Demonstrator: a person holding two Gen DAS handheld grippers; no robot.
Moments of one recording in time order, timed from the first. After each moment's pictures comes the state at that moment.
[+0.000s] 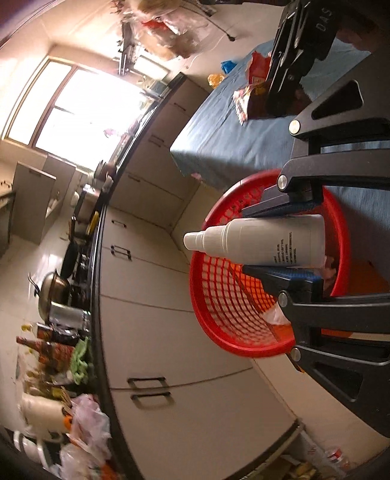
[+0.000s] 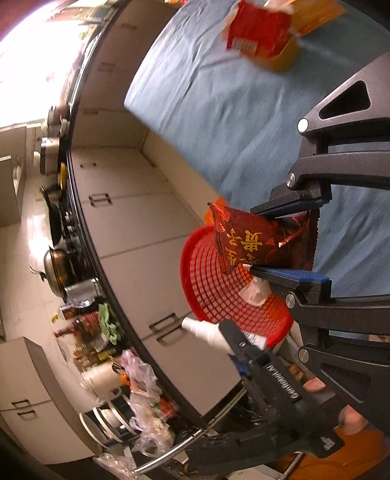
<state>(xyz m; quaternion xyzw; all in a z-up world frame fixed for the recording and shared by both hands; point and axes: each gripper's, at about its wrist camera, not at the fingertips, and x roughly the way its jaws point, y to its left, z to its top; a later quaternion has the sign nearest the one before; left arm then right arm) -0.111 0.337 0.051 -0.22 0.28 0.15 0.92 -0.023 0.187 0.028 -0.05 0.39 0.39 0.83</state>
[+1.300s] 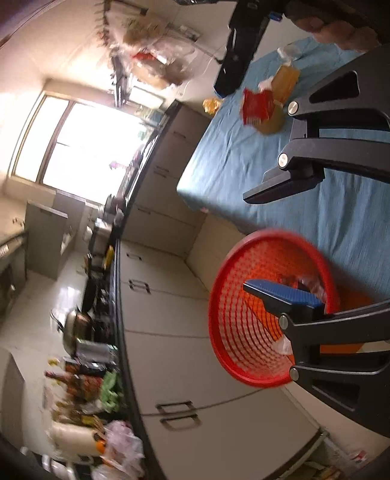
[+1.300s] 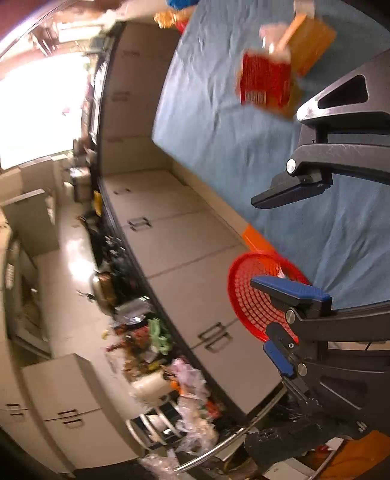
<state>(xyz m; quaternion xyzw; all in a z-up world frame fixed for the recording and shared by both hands) -0.123 0.267 0.096 -0.17 0.23 0.08 0.95 -0.038 0.097 0.088 0.03 0.31 0.34 0.89</state>
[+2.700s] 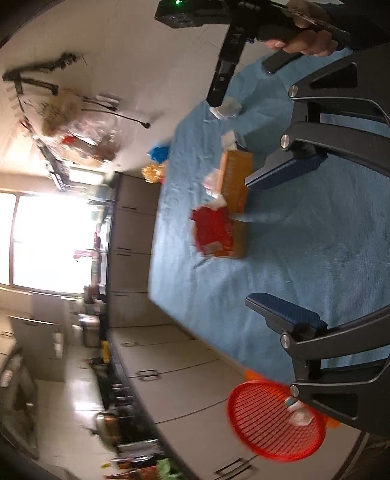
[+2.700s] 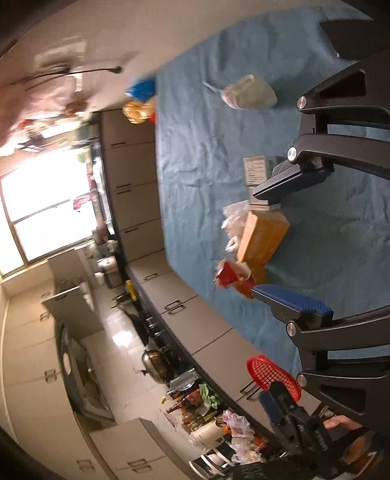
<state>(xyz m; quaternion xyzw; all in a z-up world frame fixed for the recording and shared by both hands) -0.079 0.078 0.110 -0.05 0.31 -0.07 0.95 -0.044 -0.161 0.052 0.13 0.31 0.20 0.92</state>
